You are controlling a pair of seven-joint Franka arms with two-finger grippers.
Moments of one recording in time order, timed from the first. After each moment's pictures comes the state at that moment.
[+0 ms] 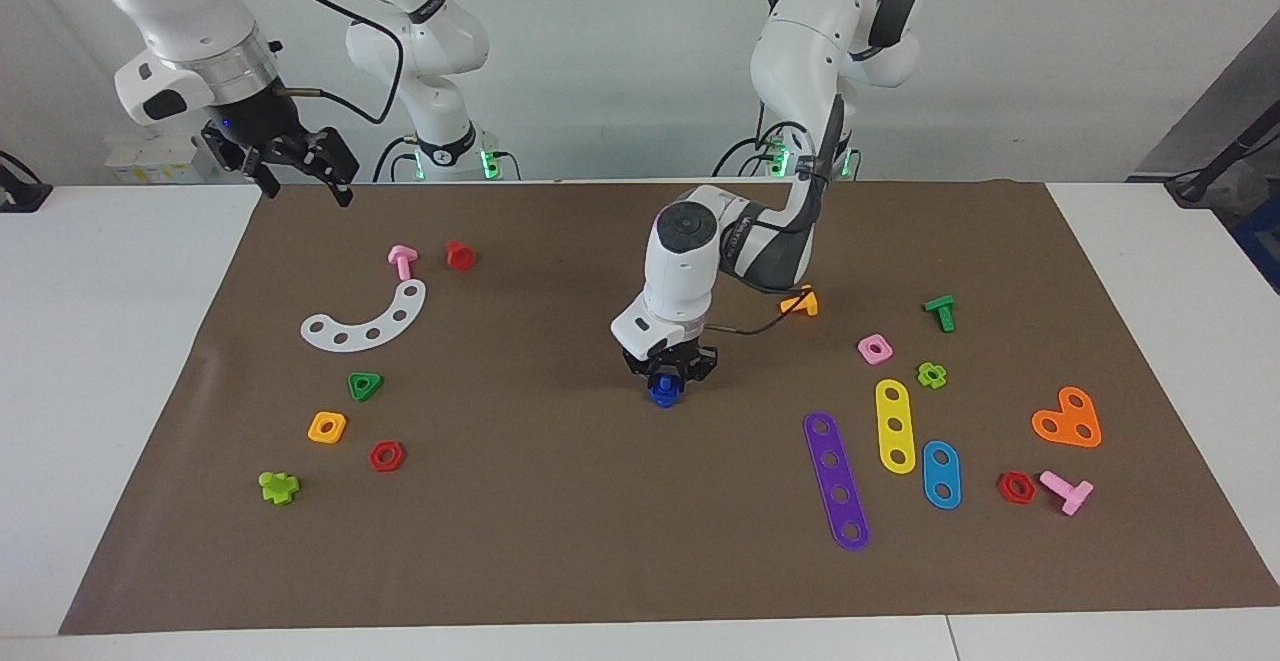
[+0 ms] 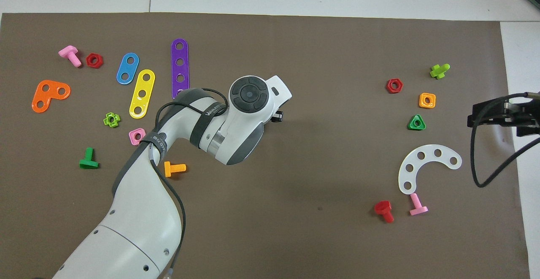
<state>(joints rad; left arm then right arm) -0.59 0.57 -0.06 -1.59 0.05 2.24 -0.45 0.04 -0.06 -0.06 -1.61 0.02 1.52 0.19</state>
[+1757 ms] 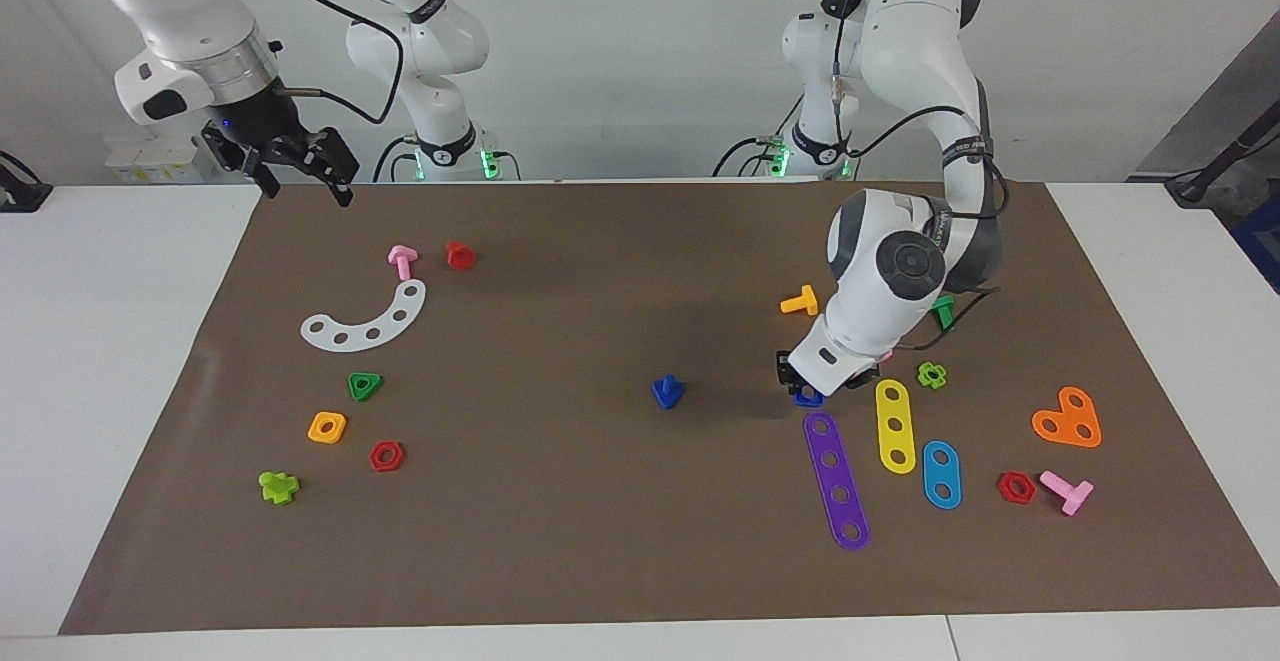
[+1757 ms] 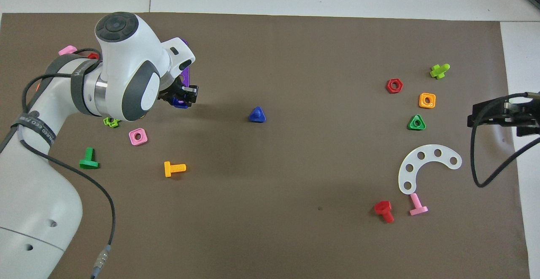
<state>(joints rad) -0.27 0.46 -0.04 -1.59 -0.05 1.93 -0.10 0.04 -0.06 -0.06 -1.61 0.02 1.52 0.19</state>
